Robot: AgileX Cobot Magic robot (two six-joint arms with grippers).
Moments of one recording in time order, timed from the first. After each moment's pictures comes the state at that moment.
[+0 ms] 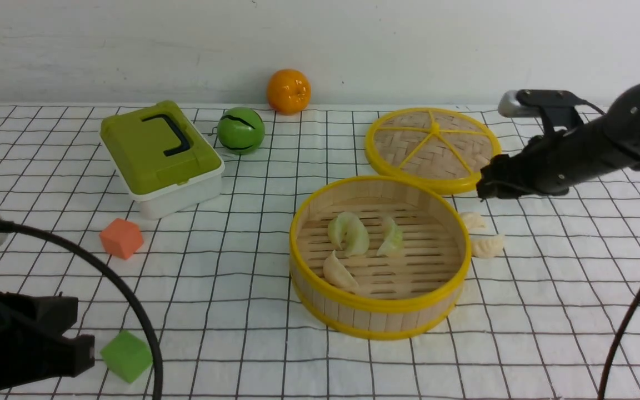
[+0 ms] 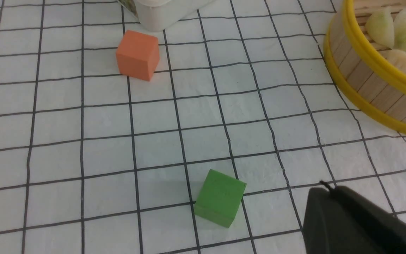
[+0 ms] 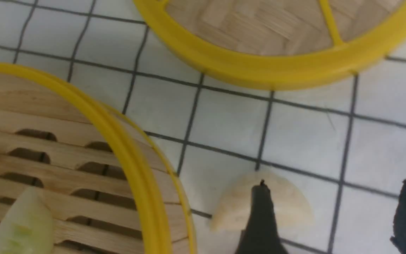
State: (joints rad) right arm 0.04 2.03 -1.53 0.57 0.53 -0.51; left arm -0.41 0.78 -0.53 0.29 0.44 -0.46
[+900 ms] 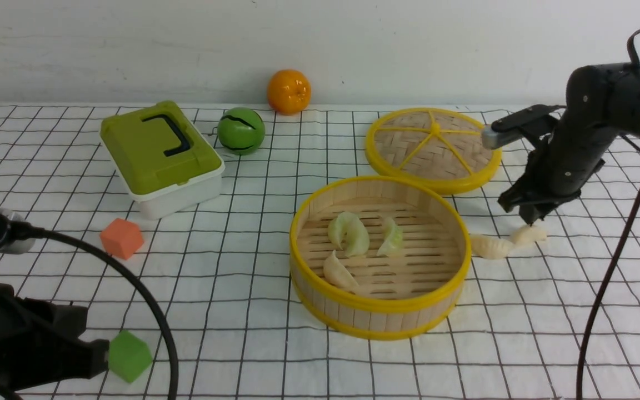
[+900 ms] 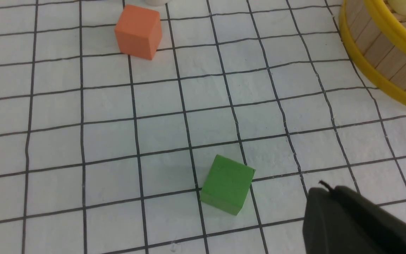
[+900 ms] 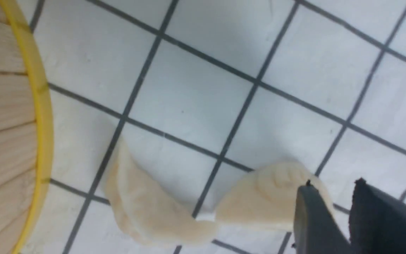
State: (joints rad) right arm 0.07 2.18 -1.82 0.01 0.95 -0.29; left arm -0.41 0.84 -0.53 0.30 0.44 -0.46
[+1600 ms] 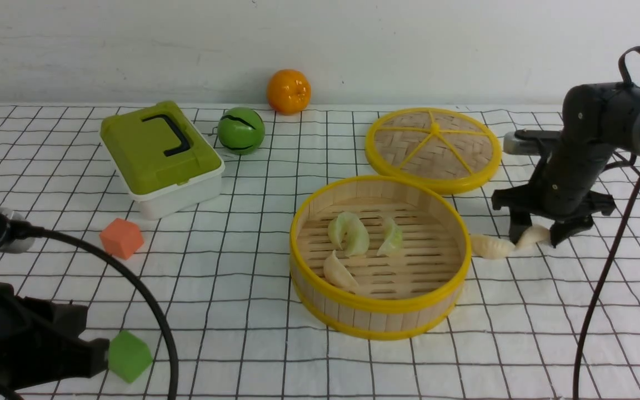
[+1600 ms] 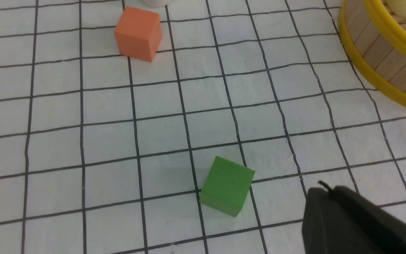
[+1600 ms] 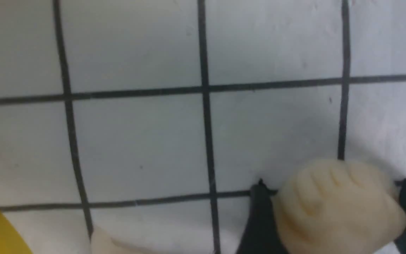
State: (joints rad) right arm 0.05 2.25 -1.82 0.03 0.97 0.21; left arm -0.41 0.84 -0.53 0.30 0.44 -0.46
